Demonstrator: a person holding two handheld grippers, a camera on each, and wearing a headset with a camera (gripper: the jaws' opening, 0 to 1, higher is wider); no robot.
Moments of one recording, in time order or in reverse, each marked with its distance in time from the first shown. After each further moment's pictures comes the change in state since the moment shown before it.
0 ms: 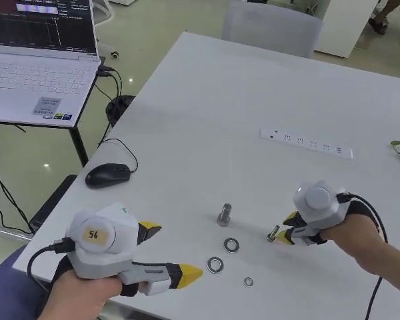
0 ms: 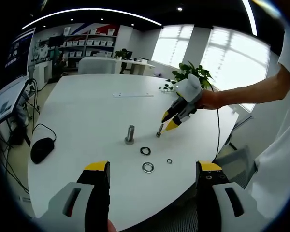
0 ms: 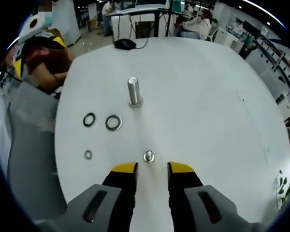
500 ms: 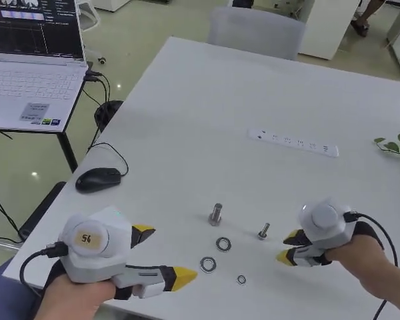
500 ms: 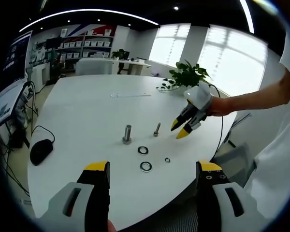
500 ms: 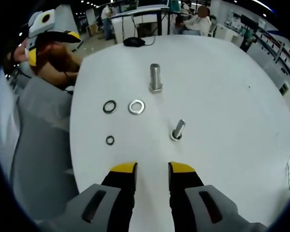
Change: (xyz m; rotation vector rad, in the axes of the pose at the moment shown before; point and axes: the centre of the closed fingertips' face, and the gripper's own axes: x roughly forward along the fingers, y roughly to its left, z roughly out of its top) left arm -0.001 -0.006 -0.003 0.020 0.005 -0.010; right arm -0.004 0.053 -0.034 0.040 -0.010 0.074
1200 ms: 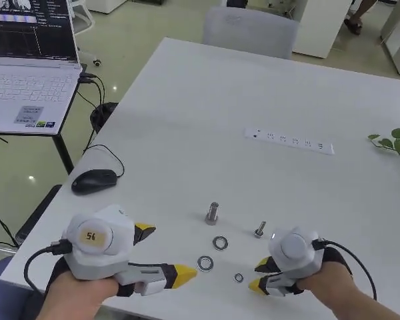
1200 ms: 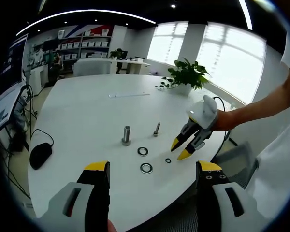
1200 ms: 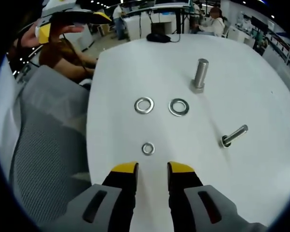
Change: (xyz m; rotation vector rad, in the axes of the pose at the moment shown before) left arm 0.007 -0.001 0.003 0.026 0.012 -0.002; right arm 0.038 0.067 0.007 -0.042 -0.015 0.092
